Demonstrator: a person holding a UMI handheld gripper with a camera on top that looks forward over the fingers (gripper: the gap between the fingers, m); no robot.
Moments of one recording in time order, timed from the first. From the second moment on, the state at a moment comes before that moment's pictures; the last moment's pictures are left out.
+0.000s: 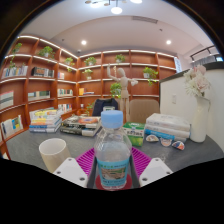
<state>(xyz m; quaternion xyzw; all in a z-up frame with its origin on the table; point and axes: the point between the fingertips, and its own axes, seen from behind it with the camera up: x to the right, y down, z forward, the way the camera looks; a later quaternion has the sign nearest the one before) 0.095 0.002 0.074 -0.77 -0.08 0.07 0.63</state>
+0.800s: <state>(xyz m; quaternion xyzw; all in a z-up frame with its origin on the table) 0.168 -0.125 0.127 -0.76 0.02 -0.03 0.65</state>
